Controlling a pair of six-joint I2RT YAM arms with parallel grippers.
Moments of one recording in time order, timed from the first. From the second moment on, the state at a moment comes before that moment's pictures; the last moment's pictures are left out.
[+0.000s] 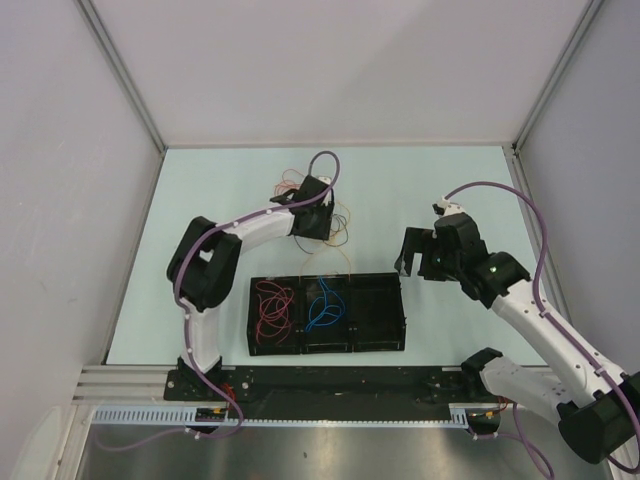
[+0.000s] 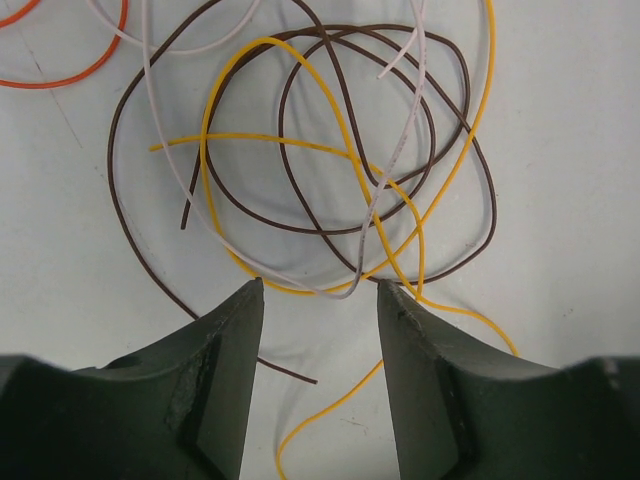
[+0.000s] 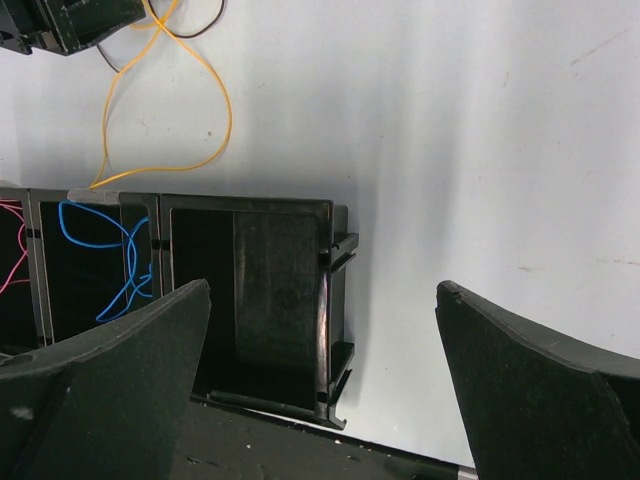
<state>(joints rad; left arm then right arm) -0.58 1.97 1.39 -0.38 -0.12 -0.33 0.51 0.96 0.90 -0.71 0.07 0.52</state>
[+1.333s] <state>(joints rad) -0.59 1.60 2.29 -0.60 -0.05 -0.29 0.51 0.88 0.90 -0.68 0.02 0.55</state>
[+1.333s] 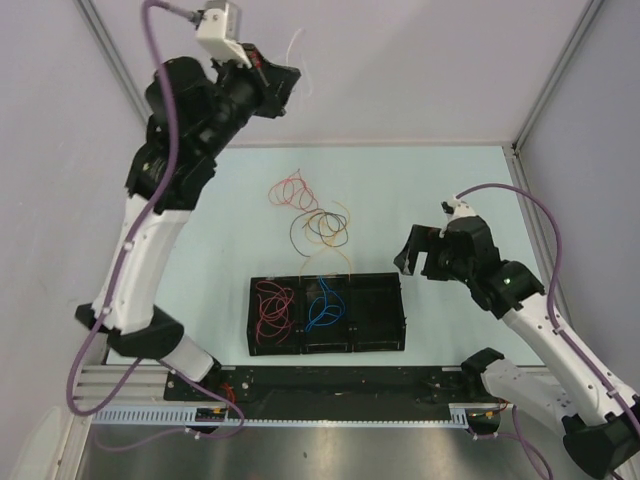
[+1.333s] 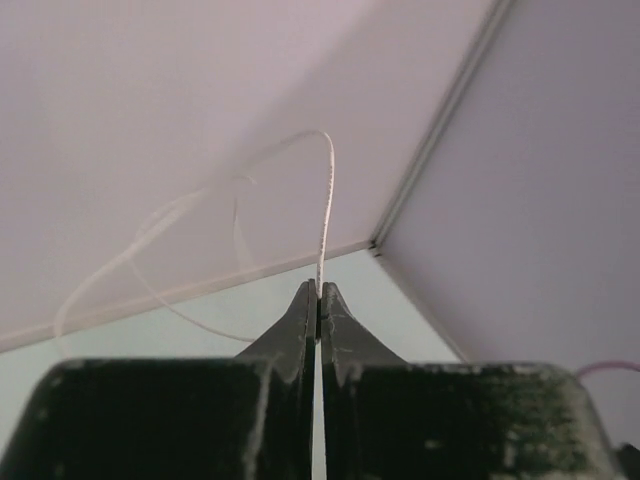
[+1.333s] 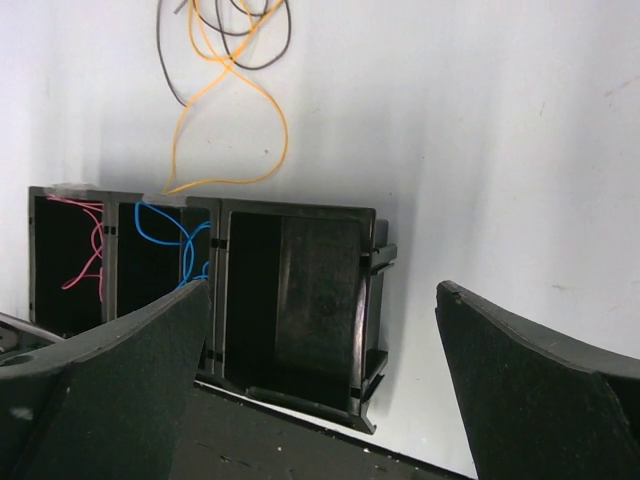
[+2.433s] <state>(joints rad) -0.79 1.44 1.56 -0.53 0.31 -0.31 0.50 0.71 1.03 -0.43 -0.24 0.57</state>
